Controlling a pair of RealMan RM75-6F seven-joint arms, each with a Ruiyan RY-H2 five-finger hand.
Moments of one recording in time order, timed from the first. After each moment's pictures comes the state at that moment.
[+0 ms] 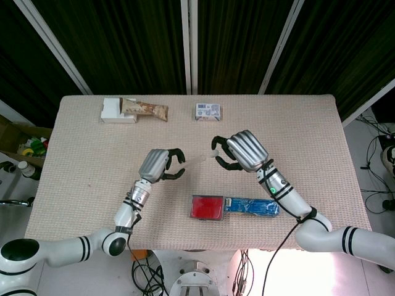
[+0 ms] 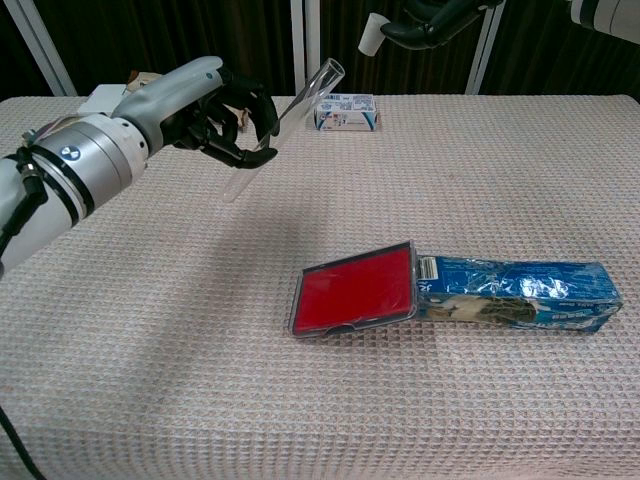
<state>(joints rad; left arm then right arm) -0.74 -1.78 -0.28 -1.36 1.22 1.07 -0.06 0.82 -1.34 0.28 -1.64 -1.35 1.00 -0.01</state>
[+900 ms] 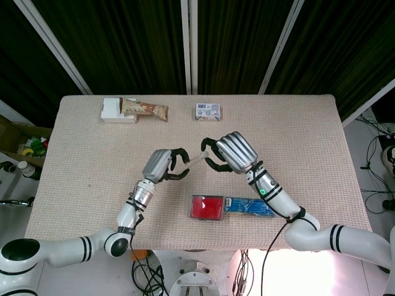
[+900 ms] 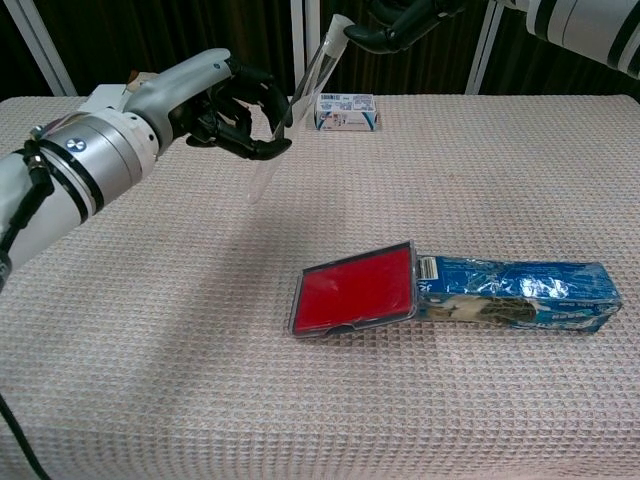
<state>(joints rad) -0.74 -1.79 -0.30 -1.38 1.23 1.06 -0.15 0.86 -1.42 0.28 -1.61 -1.36 1.02 -0.01</state>
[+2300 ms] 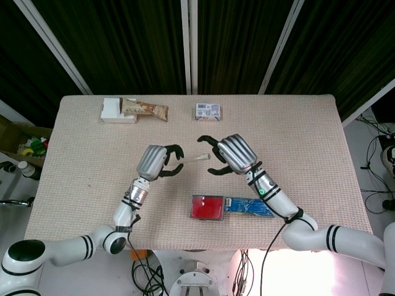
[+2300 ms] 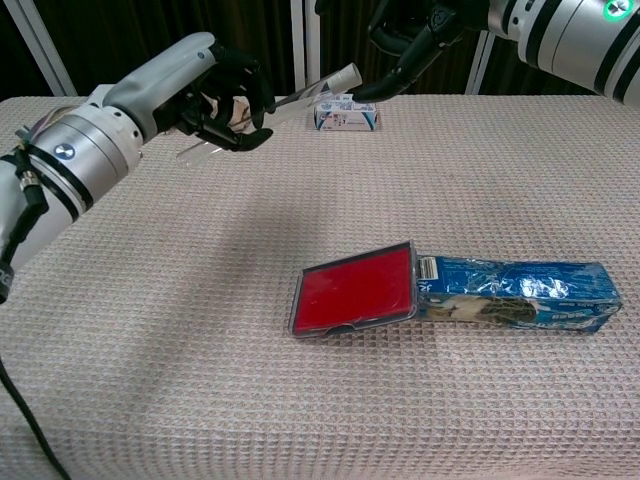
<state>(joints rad) -0.73 -1.82 -0.26 -1.23 1.35 1.17 -0.13 0.85 -1.45 0.26 -1.57 -1.33 1.02 0.01</state>
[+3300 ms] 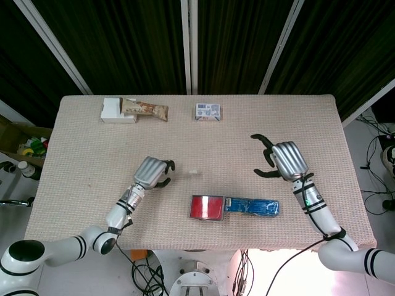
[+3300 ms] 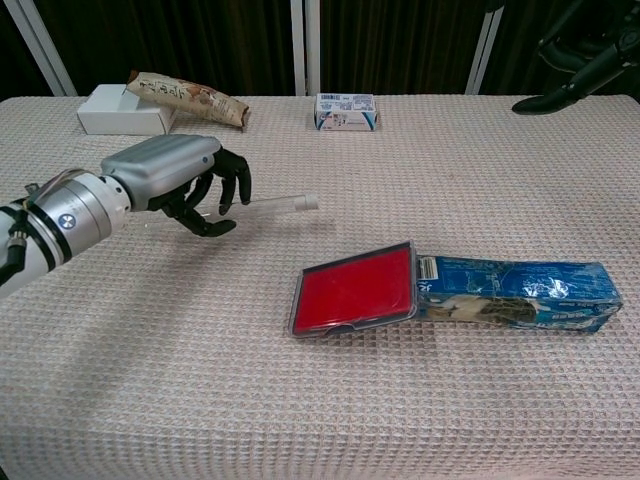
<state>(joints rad) -0.73 -1.80 -0.14 -1.12 1.35 1.00 0.11 0.61 -1.30 0.17 -1.59 -1.36 1.18 0.08</state>
